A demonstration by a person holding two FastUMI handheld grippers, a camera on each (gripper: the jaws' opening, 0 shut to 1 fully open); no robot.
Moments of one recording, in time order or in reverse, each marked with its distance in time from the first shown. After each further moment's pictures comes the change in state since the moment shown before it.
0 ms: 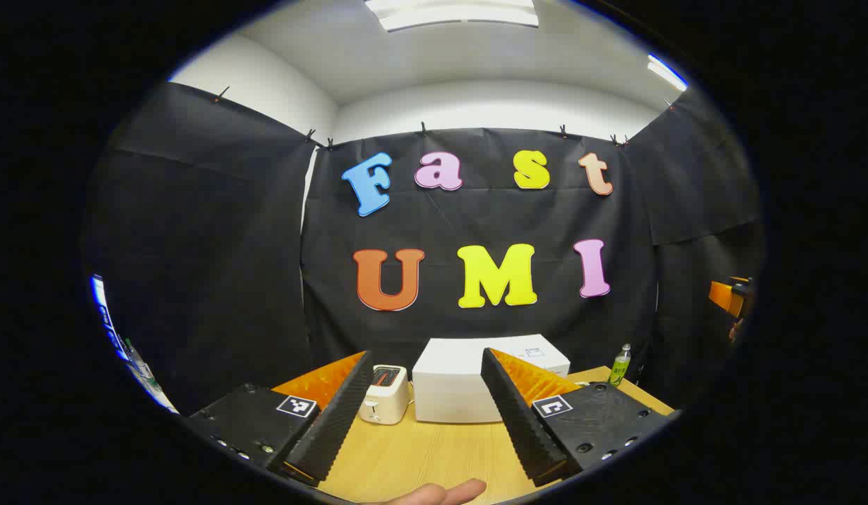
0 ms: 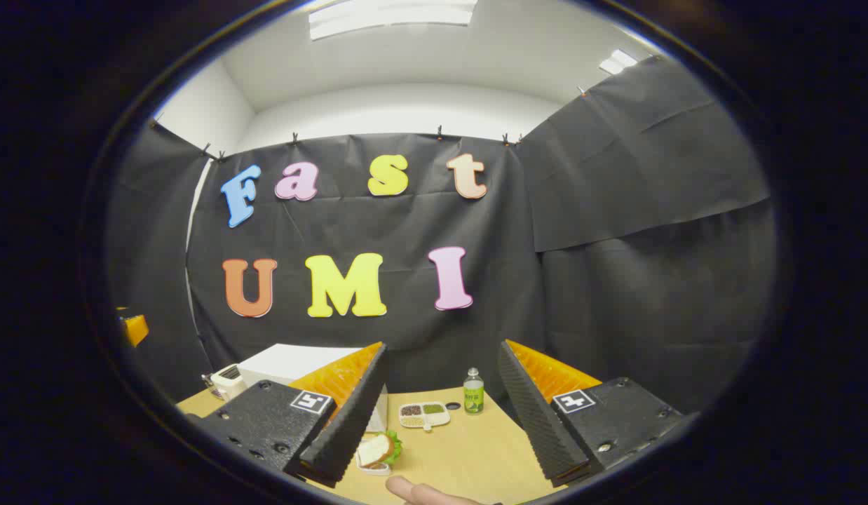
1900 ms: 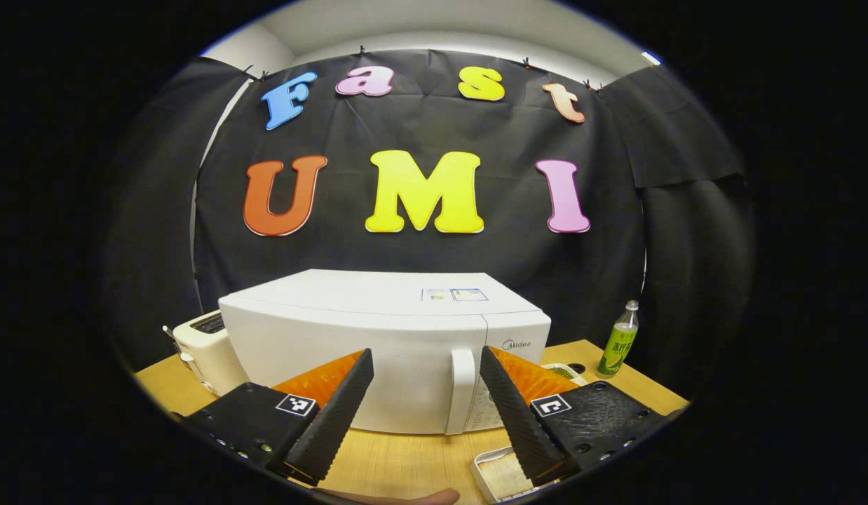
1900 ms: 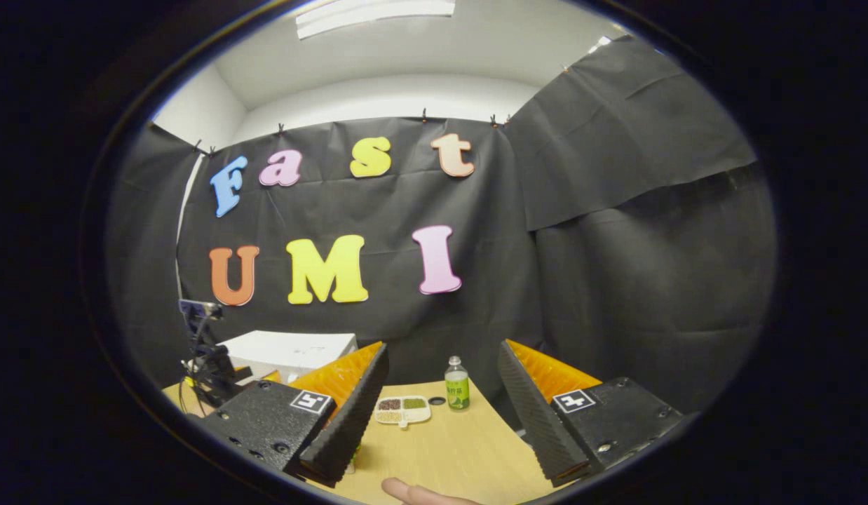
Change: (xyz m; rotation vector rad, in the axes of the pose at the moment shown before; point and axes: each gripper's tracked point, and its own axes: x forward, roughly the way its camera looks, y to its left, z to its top) left arm 0.263 -0.232 -0.246 -0.021 0.168 -0.179; right arm 0.075 -0.077 -0.083 0.023 0.013 0.011
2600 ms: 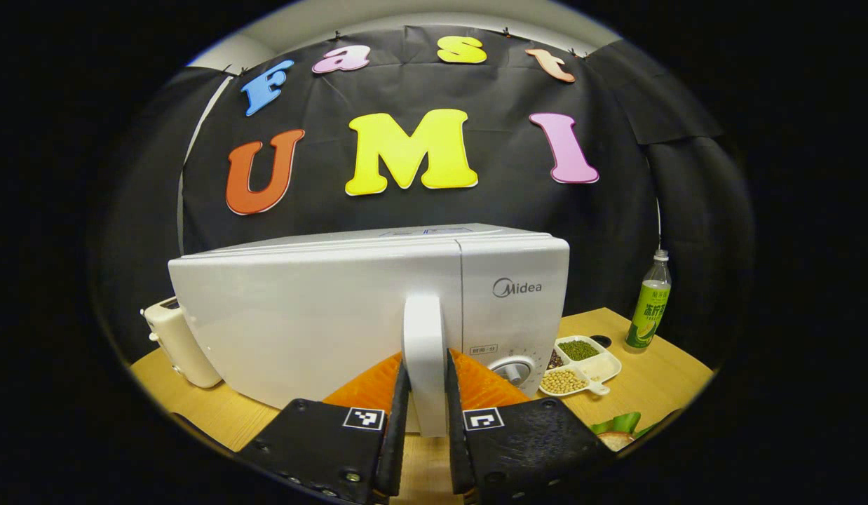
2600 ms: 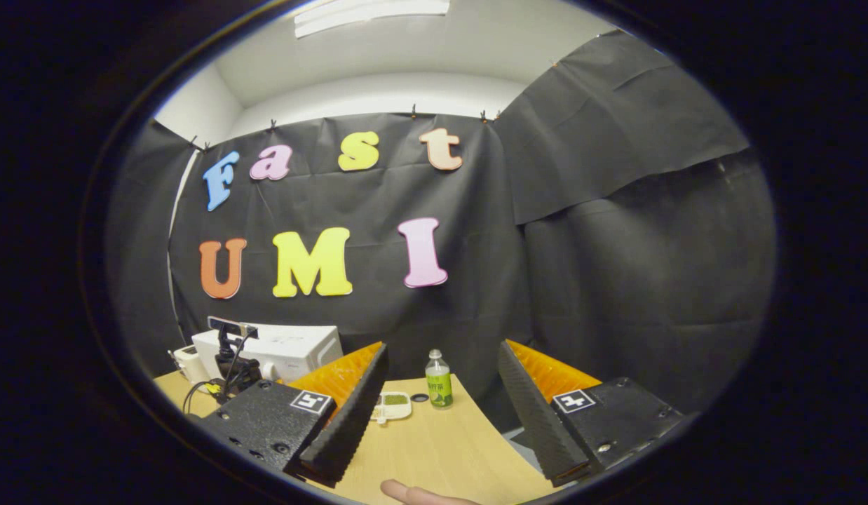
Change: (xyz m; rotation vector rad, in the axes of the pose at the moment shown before) left arm 0.051 -0.028 -0.062 0.055 0.052 0.023; right arm 0.018 -0.038 -0.038 0.004 0.009 -0.023
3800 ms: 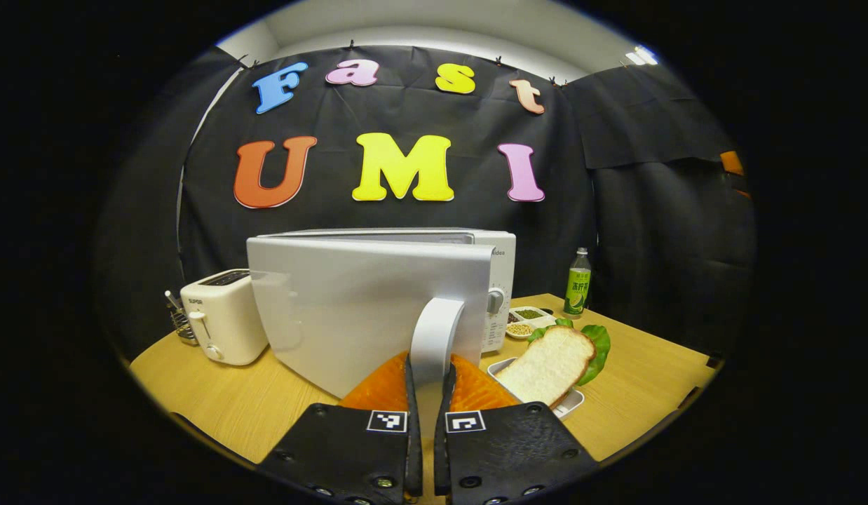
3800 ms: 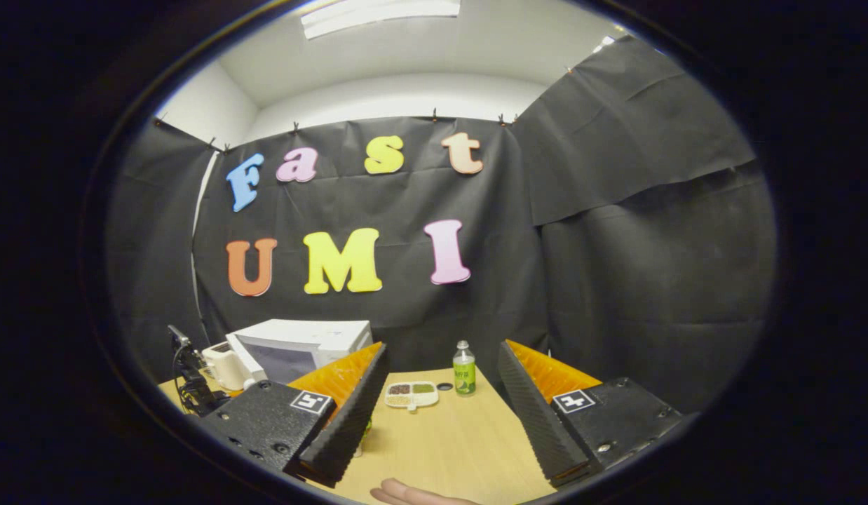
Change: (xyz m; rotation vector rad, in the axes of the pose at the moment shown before) left arm -0.195 0.098 -0.035 -0.045 -0.013 -0.208; right arm -0.081 0.068 0.012 -0.002 0.013 0.097
